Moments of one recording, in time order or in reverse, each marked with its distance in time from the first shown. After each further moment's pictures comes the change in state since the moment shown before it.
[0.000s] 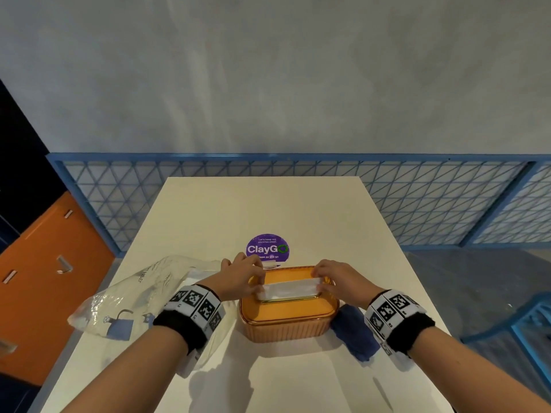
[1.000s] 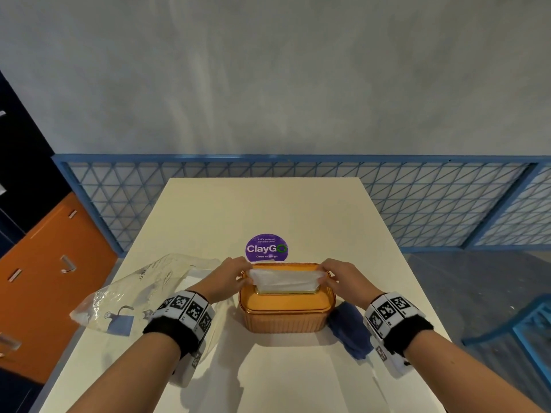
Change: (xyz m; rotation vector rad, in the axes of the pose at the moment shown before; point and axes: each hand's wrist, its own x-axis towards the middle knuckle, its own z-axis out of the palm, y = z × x) left_hand -0.001 -0.021 0.016 -0.224 0.177 -0.020; right_hand -0.010 0.010 0.003 0.183 0.129 0.093
